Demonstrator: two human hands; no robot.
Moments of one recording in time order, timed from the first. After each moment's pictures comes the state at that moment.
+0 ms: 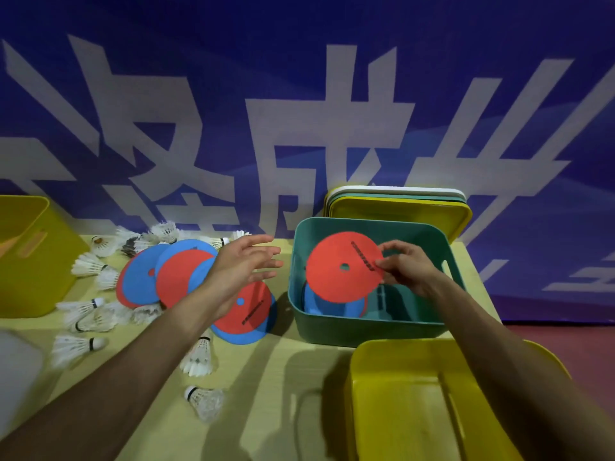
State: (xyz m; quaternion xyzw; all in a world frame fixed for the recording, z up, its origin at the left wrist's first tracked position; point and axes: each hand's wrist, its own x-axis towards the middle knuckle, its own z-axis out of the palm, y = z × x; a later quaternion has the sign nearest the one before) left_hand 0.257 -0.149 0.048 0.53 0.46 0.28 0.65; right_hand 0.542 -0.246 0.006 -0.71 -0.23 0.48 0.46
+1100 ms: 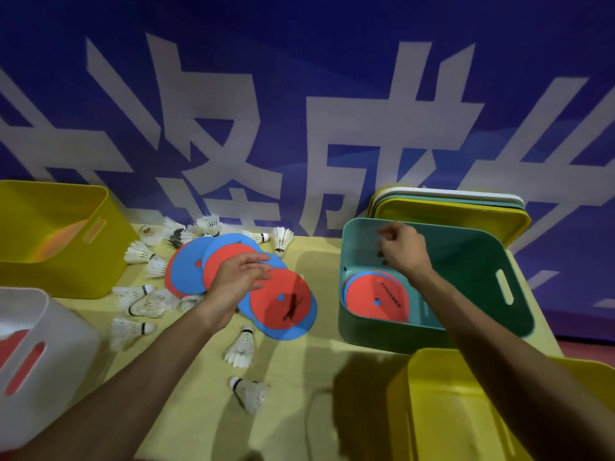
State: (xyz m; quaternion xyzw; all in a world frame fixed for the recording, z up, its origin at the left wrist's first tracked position) left_hand 0.174 -0.122 0.019 0.53 0.54 0.28 0.59; right_hand 0.461 -0.173 0.010 -0.82 -0.39 0.23 0.36
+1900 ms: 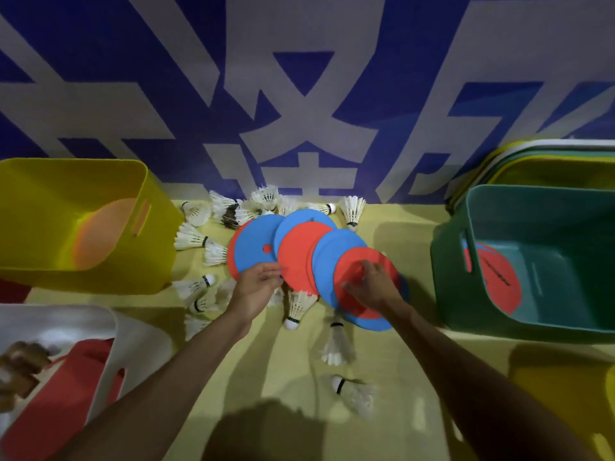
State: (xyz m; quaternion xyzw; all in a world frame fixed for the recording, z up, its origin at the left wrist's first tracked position) left_hand 0.036 -0.014 -0.083 0.53 0.59 0.19 0.58; right_hand 0.254 -0.085 -0.138 -0.82 -0.44 0.35 0.08
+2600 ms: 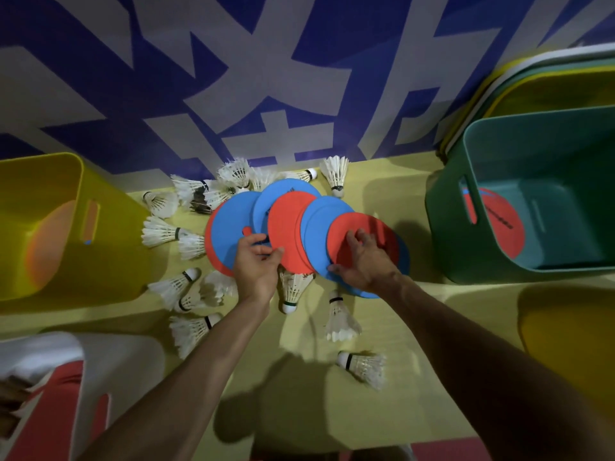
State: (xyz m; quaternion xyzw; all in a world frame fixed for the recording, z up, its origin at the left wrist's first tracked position) left_hand 0.074 -0.009 -0.116 0.53 0.63 0.28 0.50; right_hand 0.249 -0.084 -0.178 -0.82 -0.46 0.34 0.00
